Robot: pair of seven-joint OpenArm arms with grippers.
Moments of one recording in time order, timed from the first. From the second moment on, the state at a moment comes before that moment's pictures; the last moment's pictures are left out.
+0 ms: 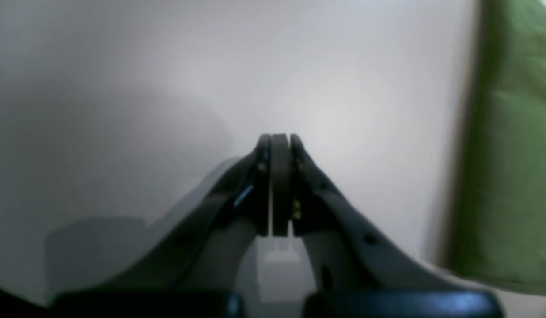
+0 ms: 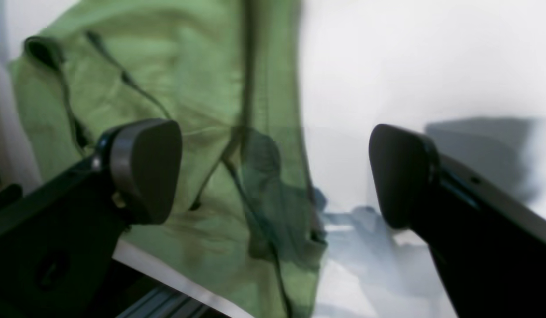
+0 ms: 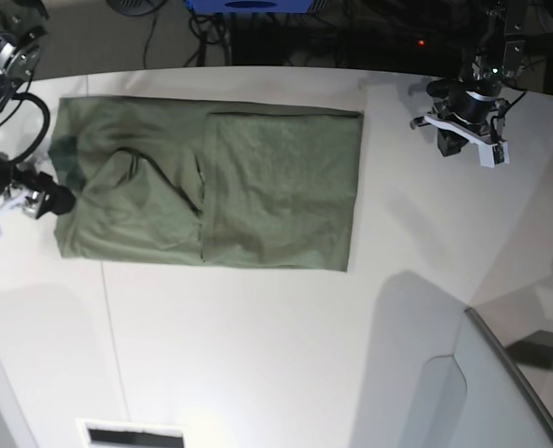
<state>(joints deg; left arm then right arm) 26.5 -21.6 -6.6 82.7 -34.5 0.7 14.5 11.6 15.5 45.1 47.1 24.5 41.2 -64.7</state>
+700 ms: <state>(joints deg) 25.0 -21.5 -6.6 80.2 -34.5 0.3 14.7 7.9 10.3 41.0 53.5 26.5 41.5 -65.3</state>
